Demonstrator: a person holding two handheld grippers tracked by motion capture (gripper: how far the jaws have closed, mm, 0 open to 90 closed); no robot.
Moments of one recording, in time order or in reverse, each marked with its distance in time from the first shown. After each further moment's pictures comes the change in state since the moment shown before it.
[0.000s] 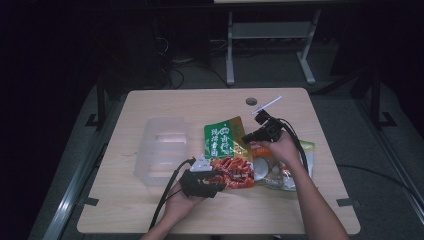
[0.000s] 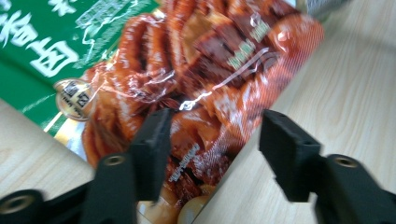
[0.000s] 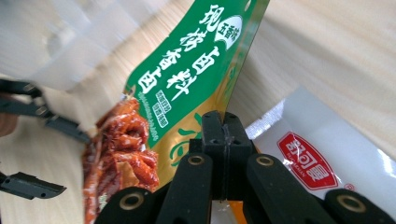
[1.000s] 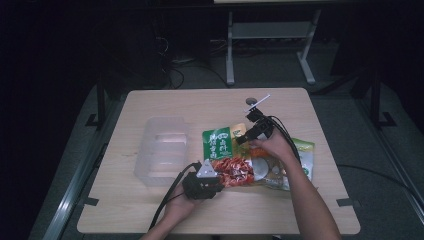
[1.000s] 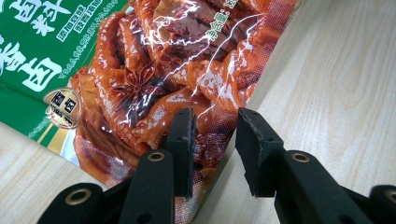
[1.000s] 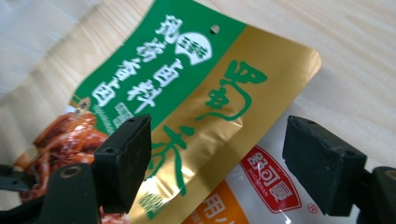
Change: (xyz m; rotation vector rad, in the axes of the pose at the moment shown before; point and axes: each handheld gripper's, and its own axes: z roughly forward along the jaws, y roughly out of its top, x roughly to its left) left arm -0.007 -0.005 0.010 0.098 0.020 0.128; right arm -0.024 0.015 0.038 0.123 -0.125 0.085
